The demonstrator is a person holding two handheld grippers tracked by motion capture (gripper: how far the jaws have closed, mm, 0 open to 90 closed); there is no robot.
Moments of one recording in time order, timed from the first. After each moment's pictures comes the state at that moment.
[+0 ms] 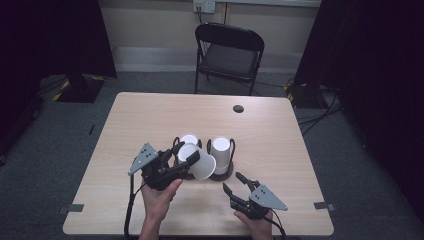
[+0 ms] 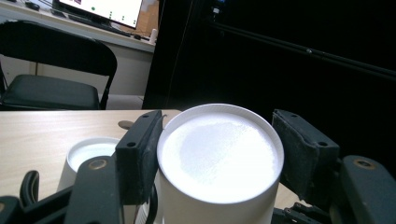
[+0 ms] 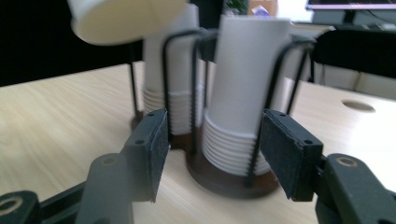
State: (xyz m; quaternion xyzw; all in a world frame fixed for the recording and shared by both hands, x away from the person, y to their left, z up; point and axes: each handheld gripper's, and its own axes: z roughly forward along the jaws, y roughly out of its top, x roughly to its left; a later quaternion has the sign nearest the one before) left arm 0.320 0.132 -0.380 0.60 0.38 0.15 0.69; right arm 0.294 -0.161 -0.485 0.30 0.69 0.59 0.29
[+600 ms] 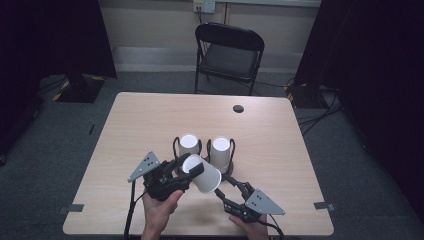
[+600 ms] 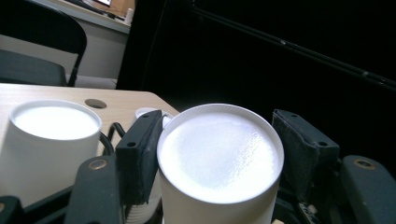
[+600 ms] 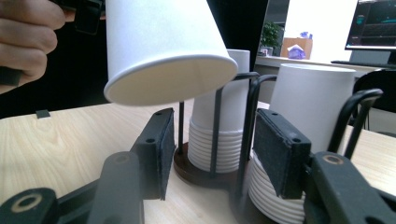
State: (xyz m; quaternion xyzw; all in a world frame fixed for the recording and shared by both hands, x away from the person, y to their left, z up) left arm 0.304 0.127 -0.390 0.61 0.37 0.08 0.69; right arm 0.288 -0.147 -0.483 0.23 0.67 0.65 0.27
